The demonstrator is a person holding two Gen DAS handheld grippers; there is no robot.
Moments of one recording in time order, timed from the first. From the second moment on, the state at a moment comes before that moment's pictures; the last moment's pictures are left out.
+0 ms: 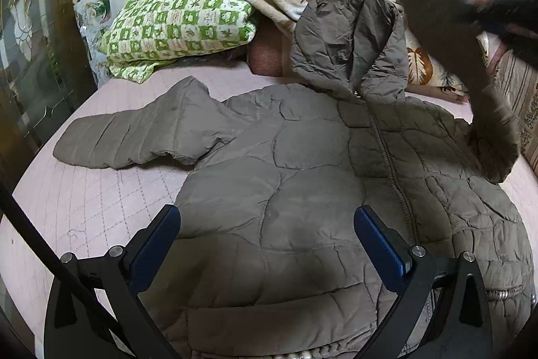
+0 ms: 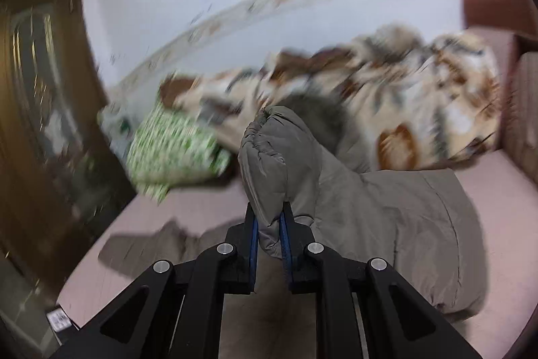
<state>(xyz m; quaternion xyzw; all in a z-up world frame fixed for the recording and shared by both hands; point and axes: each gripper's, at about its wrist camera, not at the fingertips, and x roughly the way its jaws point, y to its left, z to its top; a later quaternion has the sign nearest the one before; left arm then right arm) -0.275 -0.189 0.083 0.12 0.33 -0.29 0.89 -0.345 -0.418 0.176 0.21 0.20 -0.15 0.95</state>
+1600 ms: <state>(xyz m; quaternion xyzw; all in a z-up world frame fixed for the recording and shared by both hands) -0.263 -0.196 0.076 0.13 0.36 -0.27 0.88 -0.320 -0.486 0.045 0.19 0.37 -0.31 0.85</state>
